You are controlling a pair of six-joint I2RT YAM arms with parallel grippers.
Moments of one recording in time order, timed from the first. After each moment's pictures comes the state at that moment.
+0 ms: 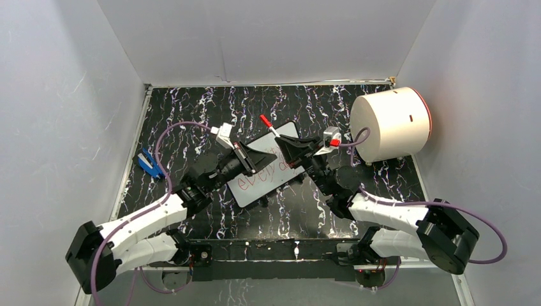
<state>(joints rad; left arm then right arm) -0.81 1.03 0.58 0.46 0.10 -1.06 0.93 1.17 0.46 1.15 0.18 0.34</state>
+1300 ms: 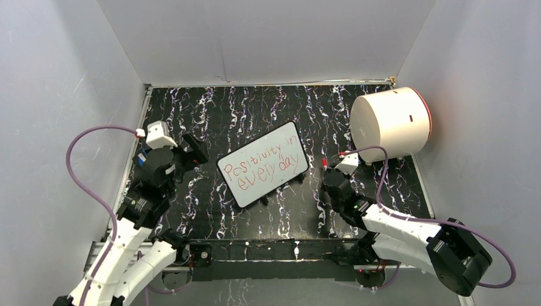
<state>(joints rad) -0.45 0.66 0.84 -0.51 -0.40 -0.54 0.79 0.98 0.26 0.21 0.70 0.56</state>
